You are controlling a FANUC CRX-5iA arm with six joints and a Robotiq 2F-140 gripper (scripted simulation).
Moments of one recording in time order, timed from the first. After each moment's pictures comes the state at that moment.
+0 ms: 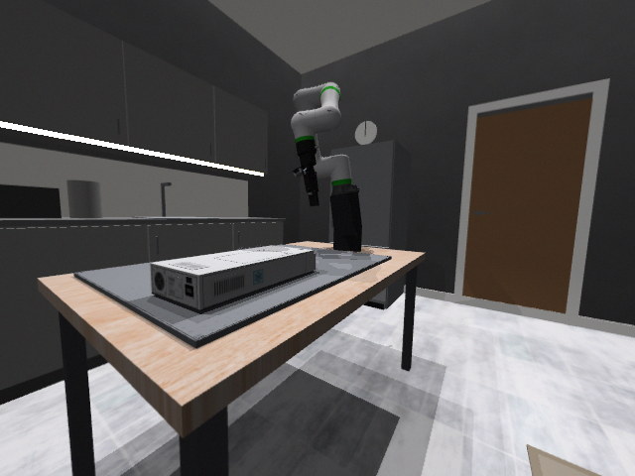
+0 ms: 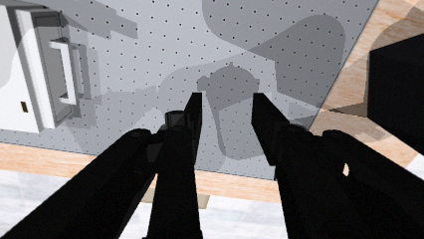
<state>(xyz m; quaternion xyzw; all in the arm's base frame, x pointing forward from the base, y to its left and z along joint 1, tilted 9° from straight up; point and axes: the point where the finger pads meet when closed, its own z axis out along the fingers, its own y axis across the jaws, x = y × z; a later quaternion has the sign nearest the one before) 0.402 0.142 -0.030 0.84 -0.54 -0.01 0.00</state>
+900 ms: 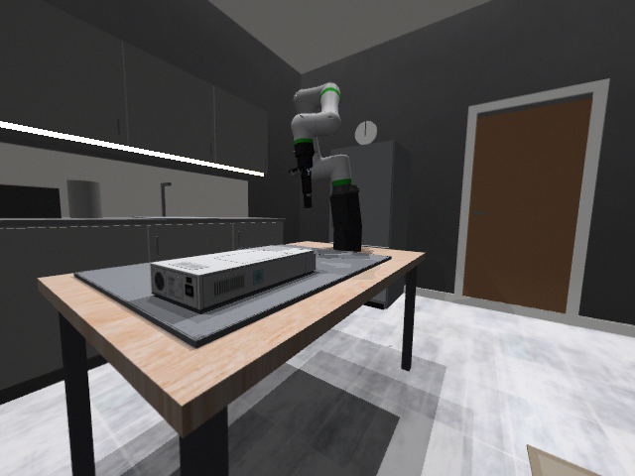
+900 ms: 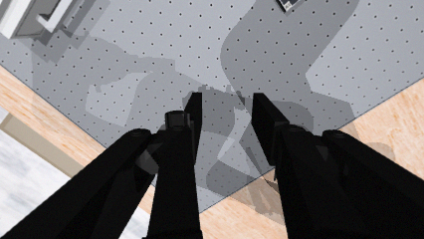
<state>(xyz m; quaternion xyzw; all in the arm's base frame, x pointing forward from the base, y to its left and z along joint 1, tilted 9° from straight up) 0.415 0.110 -0.034 0.97 -0.26 0.03 0.02</state>
